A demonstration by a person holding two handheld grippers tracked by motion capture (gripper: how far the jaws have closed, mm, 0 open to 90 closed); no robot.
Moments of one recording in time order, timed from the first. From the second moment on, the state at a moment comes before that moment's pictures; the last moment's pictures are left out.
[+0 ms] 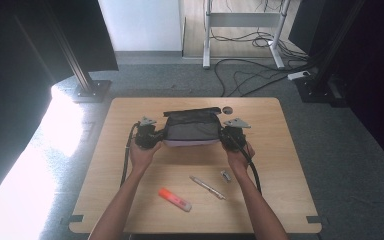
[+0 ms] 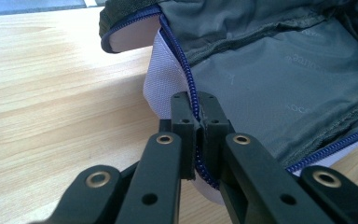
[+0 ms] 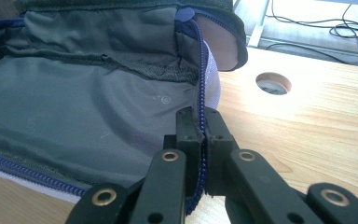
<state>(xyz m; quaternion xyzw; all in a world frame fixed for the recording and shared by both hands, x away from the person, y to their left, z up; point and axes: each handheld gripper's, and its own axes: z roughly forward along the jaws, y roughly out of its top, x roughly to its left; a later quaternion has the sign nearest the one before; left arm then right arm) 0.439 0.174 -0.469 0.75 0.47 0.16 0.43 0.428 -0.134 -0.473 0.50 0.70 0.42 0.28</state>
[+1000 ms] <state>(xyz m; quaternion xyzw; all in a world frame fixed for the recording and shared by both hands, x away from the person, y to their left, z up) 0.416 0.181 -0.497 0.76 0.48 0.15 0.41 0.411 -0.129 -0.502 0.50 0.72 0.41 0.25</state>
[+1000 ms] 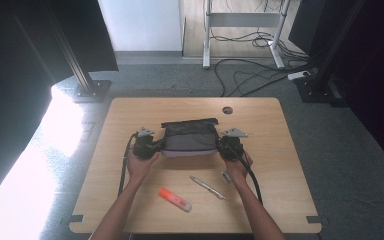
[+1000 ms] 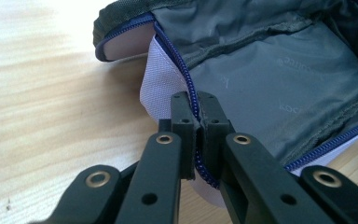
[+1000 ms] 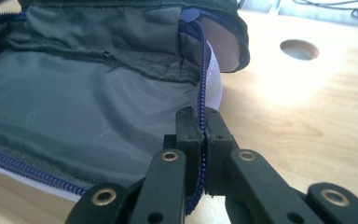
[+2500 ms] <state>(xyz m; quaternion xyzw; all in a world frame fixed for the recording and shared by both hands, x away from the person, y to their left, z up) 0.427 0.182 -0.525 0.76 0.51 0.14 0.38 0.413 -0.124 -0.534 0.49 0.76 0.37 0.20</state>
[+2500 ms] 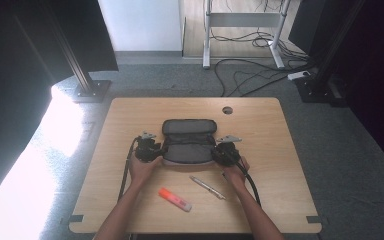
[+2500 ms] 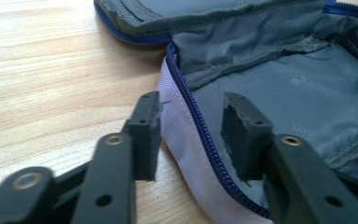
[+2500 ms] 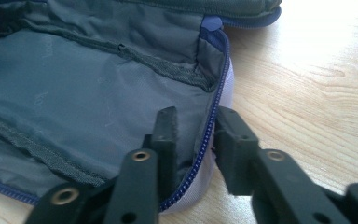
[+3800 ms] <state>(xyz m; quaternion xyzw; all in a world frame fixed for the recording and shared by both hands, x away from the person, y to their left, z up) 0.371 0.210 -0.496 0.76 0.47 0.15 0.42 0.359 -0.167 -0.506 0.45 0.74 0.46 0.19</state>
